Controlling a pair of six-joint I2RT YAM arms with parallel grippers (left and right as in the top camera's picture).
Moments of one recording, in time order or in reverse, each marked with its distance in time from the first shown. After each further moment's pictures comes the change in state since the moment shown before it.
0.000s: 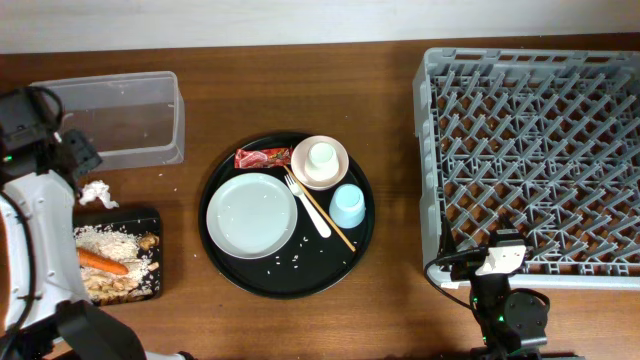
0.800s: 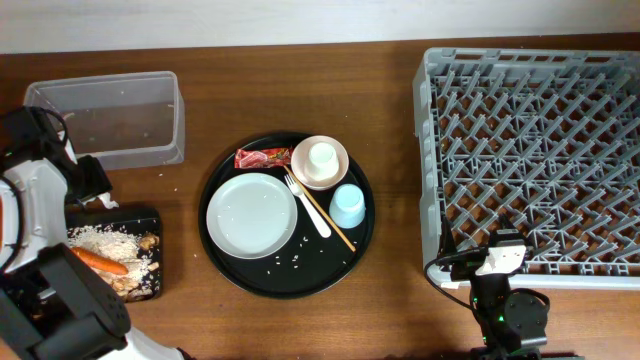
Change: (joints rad) left arm 0.060 0.208 0.000 -0.062 0.106 0.180; right arm 0.000 0.000 0.000 0.000 0.000 0.000
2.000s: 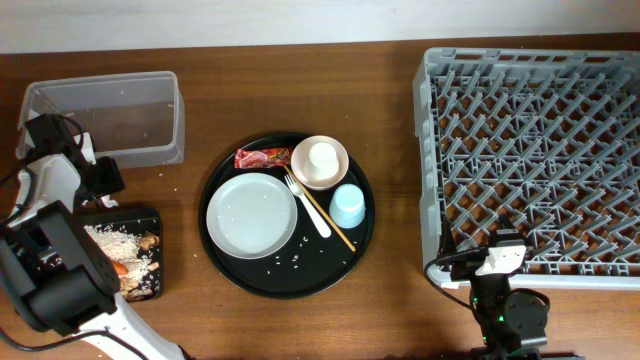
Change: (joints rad) left arm 0.000 0.217 0.000 0.221 0.095 0.101; right arm 0.000 0.000 0.000 0.000 0.000 0.000
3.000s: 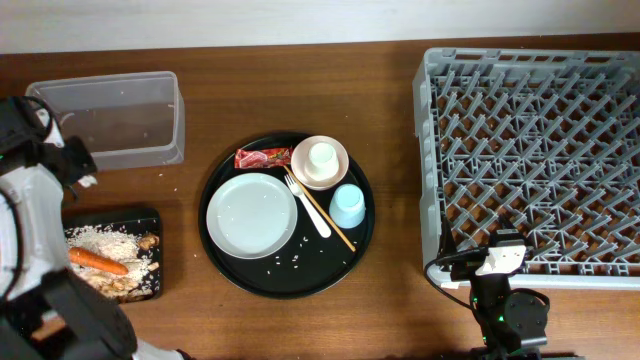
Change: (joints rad) left arm 0.000 -0.321 0.002 -0.084 -0.028 -0.104; right arm 0.000 0.000 0.000 0.000 0.000 0.000
